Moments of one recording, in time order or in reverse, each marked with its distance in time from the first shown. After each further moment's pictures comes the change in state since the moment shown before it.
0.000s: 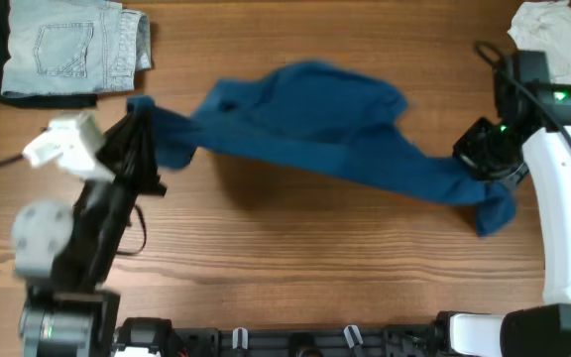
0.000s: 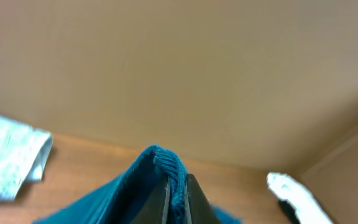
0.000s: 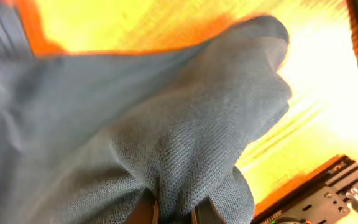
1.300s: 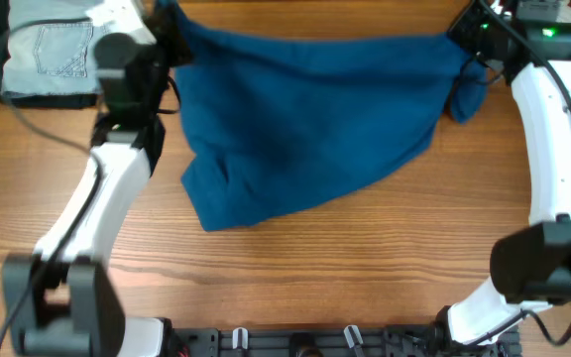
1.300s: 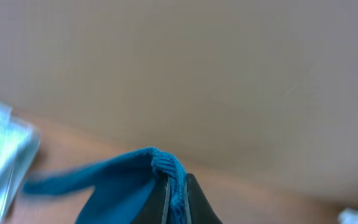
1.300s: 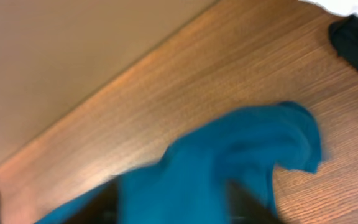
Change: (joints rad) left arm 0.000 0.996 0.215 0.589 -0.082 -0.057; right arm 0.024 0.318 0.325 0.601 -0.108 -0.147
